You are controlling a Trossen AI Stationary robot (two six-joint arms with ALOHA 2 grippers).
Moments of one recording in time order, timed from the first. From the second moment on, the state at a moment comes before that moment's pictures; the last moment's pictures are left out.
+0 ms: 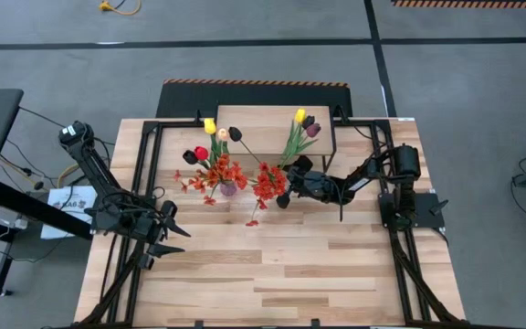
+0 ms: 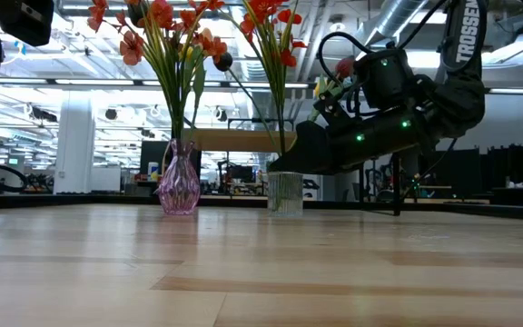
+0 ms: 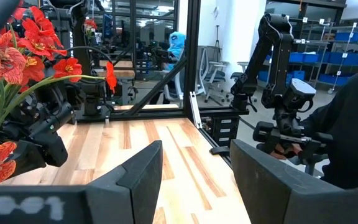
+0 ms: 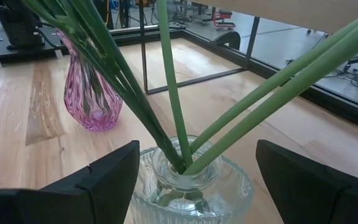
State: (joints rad) left arm -0.97 0.61 0.17 0.53 -0.70 -0.03; right arm -0.09 1.94 0.58 1.08 0.36 0.06
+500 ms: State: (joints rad) left arm -0.97 0.61 0.17 0.51 -0.70 -0.05; right arm -0.09 1.94 0.58 1.08 0.36 0.06
